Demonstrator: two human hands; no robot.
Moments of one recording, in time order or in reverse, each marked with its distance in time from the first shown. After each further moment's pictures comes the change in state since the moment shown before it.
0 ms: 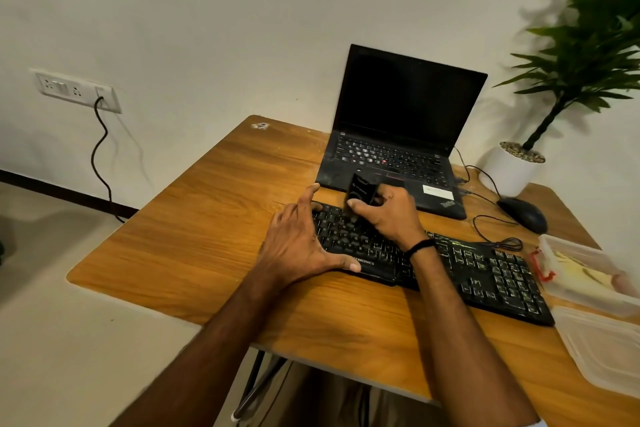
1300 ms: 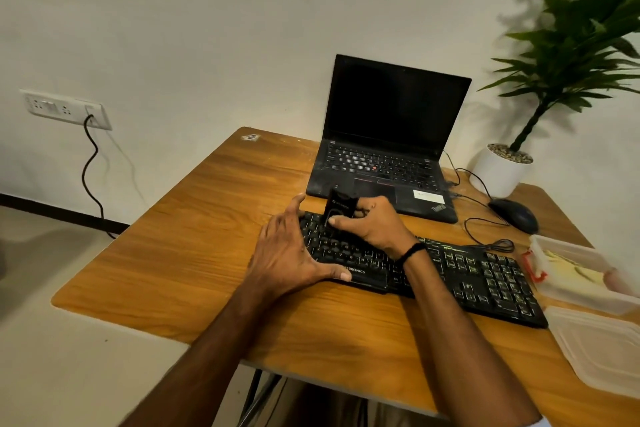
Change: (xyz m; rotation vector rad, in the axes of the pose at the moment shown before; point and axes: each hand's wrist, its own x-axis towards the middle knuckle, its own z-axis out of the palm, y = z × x) left_hand 0.001 0.001 0.000 0.036 0.002 -0.046; right_hand 0.007 0.010 0.003 0.124 -0.202 0.013
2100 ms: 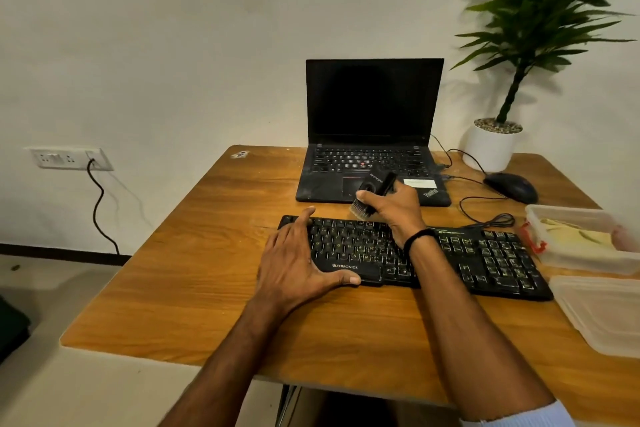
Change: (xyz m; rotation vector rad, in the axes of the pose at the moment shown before) left_hand -0.004 0.025 0.015 0.202 0.042 0.099; right_hand 0.009 0.032 -0.027 0.527 0.442 0.198
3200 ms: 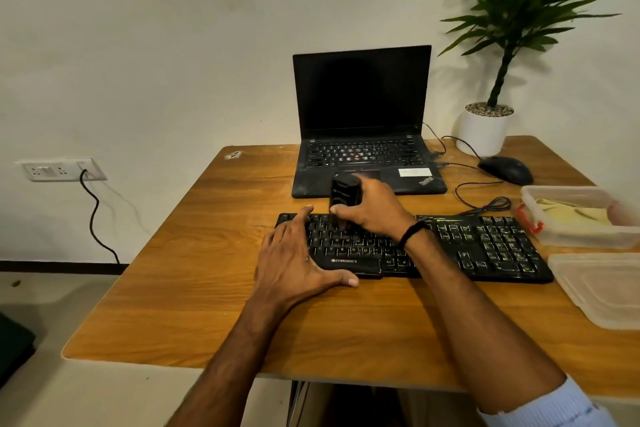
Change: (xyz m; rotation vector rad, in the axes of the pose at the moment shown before) left_hand 0.000 -0.005 0.003 0.051 -0.006 0.006; right_hand -0.026 -0.019 0.006 -0.624 -0.315 -0.394
